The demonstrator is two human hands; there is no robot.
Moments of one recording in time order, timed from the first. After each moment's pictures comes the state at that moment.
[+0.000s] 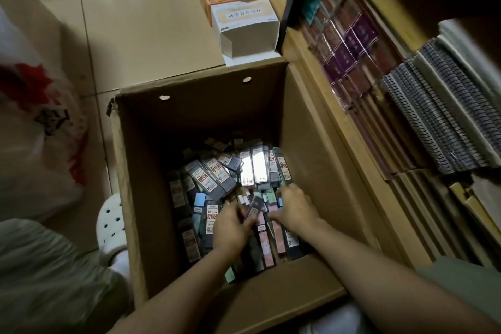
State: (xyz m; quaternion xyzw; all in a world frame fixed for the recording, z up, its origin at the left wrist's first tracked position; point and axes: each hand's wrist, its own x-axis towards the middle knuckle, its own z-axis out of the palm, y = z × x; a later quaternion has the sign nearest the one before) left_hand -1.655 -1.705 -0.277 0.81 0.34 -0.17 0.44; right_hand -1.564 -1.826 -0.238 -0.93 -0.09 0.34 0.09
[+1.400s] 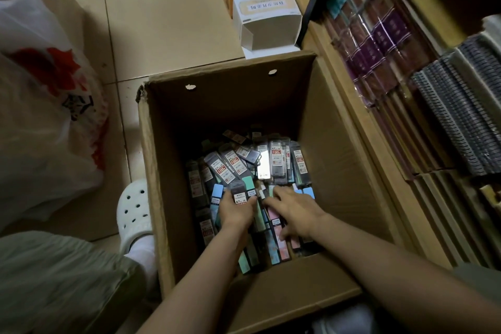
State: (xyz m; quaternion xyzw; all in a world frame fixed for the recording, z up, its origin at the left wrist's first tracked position) left_hand -1.646 -1.686 -0.262 0.53 0.55 -0.08 0.64; right_hand -1.572 -1.814 -0.255 -0.82 -0.43 0.36 -0.08
